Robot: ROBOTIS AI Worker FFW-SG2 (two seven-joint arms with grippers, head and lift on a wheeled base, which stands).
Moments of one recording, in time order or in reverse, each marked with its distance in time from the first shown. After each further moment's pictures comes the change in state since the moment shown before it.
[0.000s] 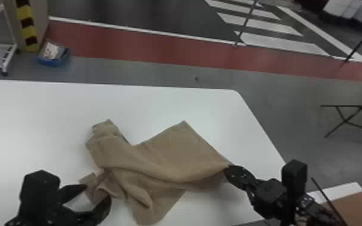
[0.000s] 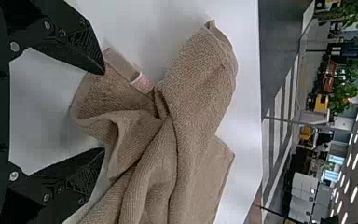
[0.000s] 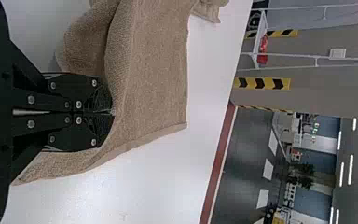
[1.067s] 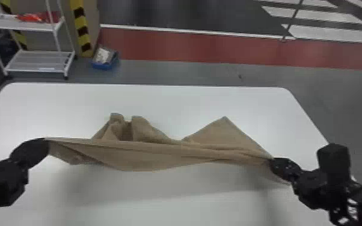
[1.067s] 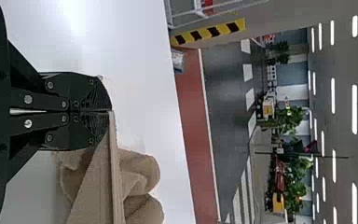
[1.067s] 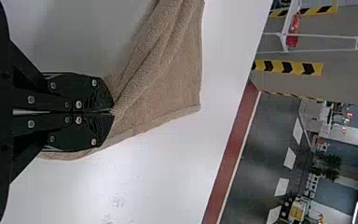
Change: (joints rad) left arm 0.018 0.000 0.424 -0.272 0.041 0.024 0.035; right arm -0.112 -0.012 0.108 -0.012 0.217 0.163 -0.056
